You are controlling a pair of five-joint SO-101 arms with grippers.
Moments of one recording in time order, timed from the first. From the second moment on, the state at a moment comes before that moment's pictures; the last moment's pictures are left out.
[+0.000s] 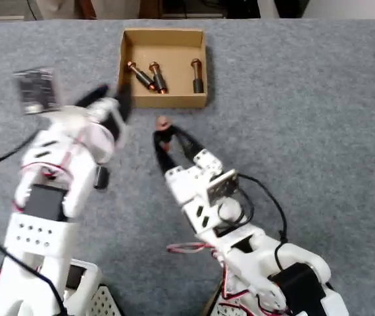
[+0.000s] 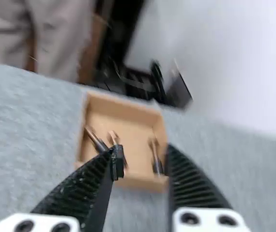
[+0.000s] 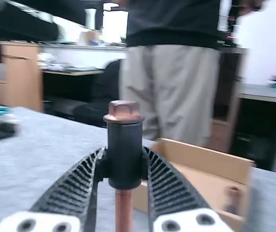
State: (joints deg) left arm 4.0 -54.4 40.2 33.7 13.5; right arm -29.4 -20.1 90.7 -68.6 -6.0
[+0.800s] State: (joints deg) left arm -6.2 -53.5 36.4 33.7 2.3; right arm -18.8 7.3 22.5 -6.5 -14.0
